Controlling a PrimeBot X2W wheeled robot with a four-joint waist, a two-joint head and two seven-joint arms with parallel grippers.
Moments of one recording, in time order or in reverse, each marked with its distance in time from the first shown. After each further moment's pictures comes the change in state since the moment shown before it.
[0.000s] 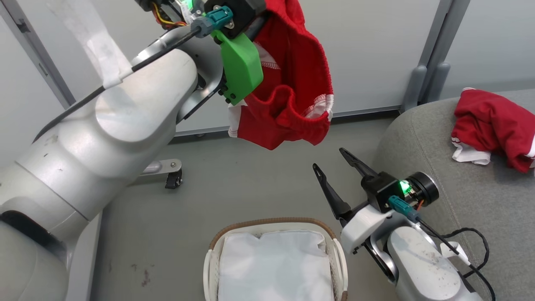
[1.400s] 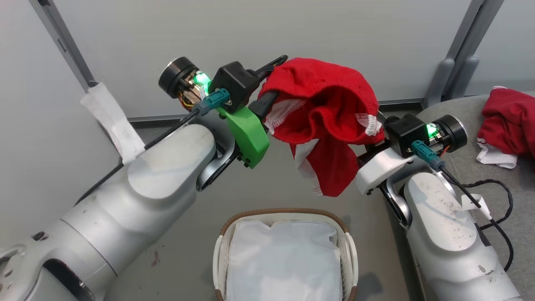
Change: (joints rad) left arm 0.246 -0.034 0.016 -0.026 -0.084 0.057 -0.148; right arm -0.191 -0.001 -0.119 0.027 -0.069 0.000 0.000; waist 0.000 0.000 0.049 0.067
